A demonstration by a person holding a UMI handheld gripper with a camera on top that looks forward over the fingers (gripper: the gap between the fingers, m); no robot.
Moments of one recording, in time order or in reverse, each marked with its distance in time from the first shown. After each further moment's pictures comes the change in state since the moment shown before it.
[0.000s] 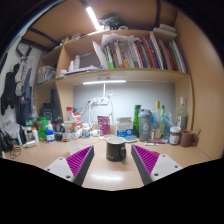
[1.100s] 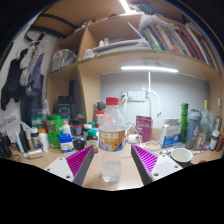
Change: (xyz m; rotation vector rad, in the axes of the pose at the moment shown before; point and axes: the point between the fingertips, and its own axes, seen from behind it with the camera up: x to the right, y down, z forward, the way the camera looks) arm -0.202 0.010 0.181 -0.016 -0.206 -0.042
